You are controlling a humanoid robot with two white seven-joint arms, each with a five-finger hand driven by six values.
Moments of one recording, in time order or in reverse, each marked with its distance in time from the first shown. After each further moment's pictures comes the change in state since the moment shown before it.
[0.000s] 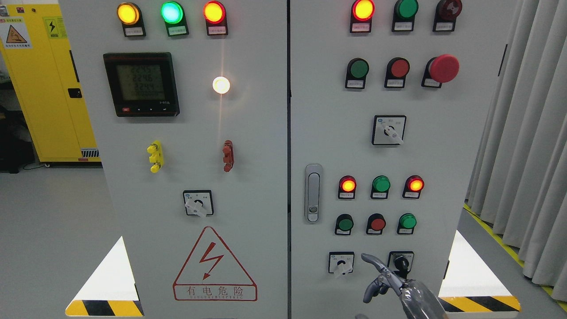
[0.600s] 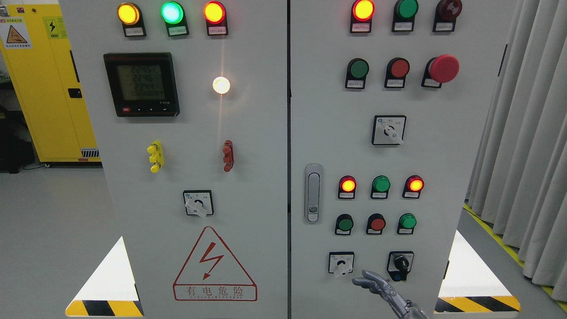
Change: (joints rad) left arm 0.000 0.000 0.000 0.000 0.000 0.000 0.000; right arm 0.082 0.000 0.047 -0.078 -0.311 0.133 0.052
